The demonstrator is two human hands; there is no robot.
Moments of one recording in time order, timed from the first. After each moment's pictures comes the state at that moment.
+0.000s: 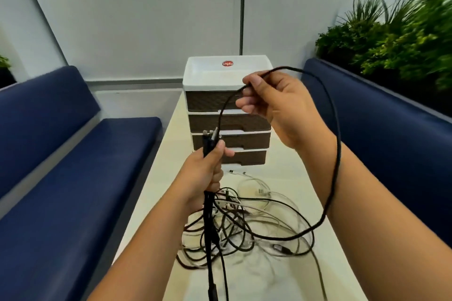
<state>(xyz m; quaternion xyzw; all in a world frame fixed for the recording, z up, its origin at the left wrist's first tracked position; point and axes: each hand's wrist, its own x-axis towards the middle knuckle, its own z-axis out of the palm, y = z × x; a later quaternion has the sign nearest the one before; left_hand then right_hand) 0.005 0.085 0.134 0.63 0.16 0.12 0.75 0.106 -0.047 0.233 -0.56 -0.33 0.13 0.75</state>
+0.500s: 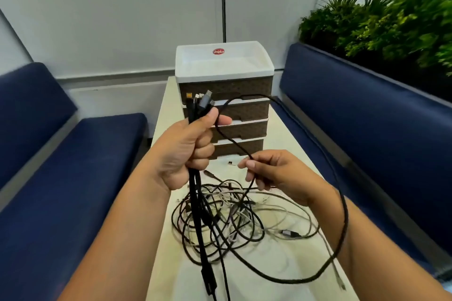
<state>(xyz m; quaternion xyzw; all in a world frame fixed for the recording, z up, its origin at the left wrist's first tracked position) -0.013 0.128 0.187 0.61 0.07 0.04 0.79 0.079 -0.062 0.116 -0.68 -0.27 0.28 0.61</state>
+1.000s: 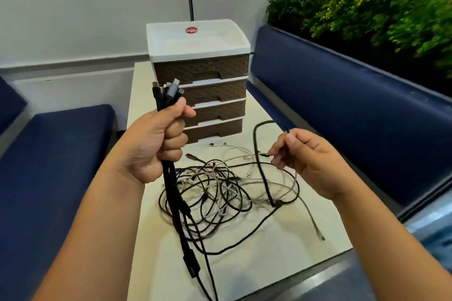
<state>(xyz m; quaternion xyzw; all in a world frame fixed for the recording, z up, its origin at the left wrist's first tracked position) -0.038 0.148 0.171 0.59 0.07 0.02 0.80 0.035 -0.124 0.110 -0.64 -0.24 0.13 0.71</state>
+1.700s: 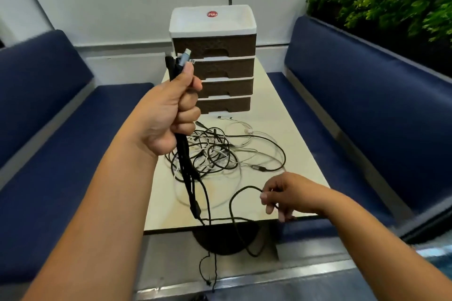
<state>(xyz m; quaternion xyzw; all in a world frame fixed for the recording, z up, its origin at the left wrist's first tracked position) -0.121 0.014 0.188 0.60 0.09 0.11 0.79 -0.020 -0.218 0.051 -0.82 -0.27 0.39 0.32</state>
